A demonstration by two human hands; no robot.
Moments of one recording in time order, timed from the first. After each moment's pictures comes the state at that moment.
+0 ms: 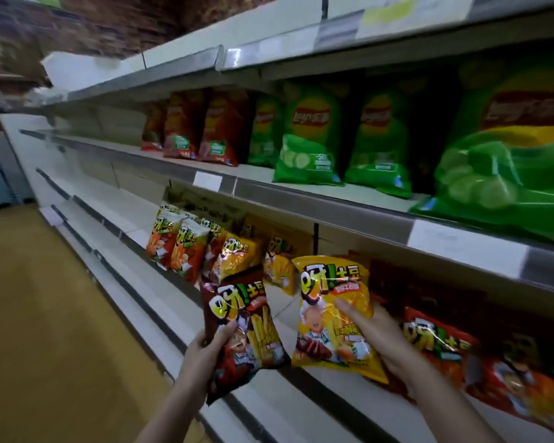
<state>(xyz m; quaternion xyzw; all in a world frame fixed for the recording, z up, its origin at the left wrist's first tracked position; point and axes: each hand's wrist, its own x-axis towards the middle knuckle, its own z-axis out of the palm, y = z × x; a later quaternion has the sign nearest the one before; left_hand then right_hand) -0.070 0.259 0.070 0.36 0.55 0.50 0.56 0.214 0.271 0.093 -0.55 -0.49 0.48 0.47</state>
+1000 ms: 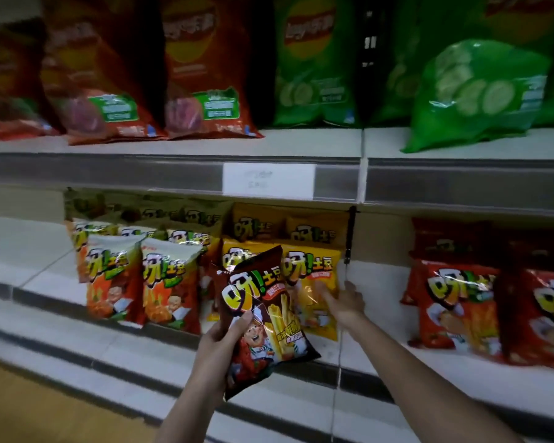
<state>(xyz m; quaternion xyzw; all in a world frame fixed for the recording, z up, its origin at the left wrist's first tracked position) -0.215 0.520 0.049 0.44 0.49 0.35 0.67 0.025 0.522 -0.011 -0.82 -0.28 0.34 0.36</state>
